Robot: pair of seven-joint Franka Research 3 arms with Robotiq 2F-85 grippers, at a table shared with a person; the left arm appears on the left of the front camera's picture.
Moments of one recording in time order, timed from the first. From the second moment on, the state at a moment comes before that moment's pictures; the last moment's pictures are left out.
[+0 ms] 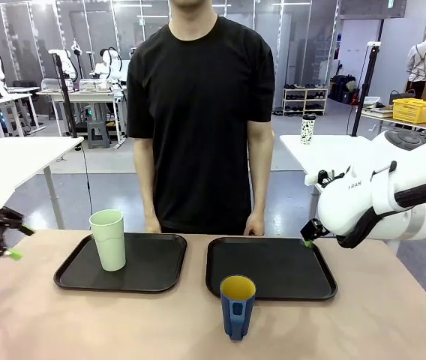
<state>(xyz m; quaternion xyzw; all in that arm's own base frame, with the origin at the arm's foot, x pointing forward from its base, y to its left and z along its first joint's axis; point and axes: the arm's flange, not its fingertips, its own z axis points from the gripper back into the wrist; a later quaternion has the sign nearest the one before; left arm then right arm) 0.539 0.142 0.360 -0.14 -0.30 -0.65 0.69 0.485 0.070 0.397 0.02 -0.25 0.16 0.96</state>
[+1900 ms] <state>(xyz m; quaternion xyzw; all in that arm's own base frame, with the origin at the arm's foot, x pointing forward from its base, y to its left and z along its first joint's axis) 0.495 0.143 0.382 -0.05 -0.18 -0.65 0.74 0.484 0.074 0.397 0.01 -0.25 0.18 0.95</state>
